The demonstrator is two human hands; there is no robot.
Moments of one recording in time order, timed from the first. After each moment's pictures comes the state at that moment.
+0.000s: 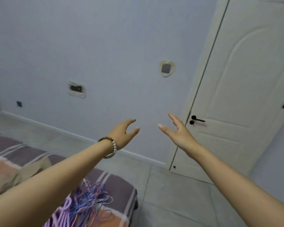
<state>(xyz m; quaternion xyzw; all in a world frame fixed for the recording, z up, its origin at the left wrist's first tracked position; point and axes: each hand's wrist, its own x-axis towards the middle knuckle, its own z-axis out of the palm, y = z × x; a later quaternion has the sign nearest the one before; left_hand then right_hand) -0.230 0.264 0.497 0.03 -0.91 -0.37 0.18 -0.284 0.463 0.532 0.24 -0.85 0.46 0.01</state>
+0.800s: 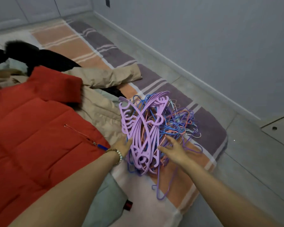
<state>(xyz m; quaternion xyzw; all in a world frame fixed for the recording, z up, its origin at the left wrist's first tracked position) -0.045 0.004 0.011 0.48 -0.72 -0.50 -0.06 -0.194 0.150 0.041 0.20 -0.81 0.36 -0.42</state>
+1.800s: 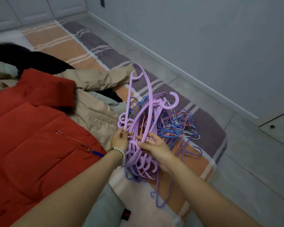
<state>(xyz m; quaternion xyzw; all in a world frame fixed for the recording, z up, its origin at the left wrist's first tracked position) -0.077 0.001 0.002 0.52 -0.53 -0.64 0.22 -0.158 0.104 0.040 0.11 -0.60 0.58 -0.53</state>
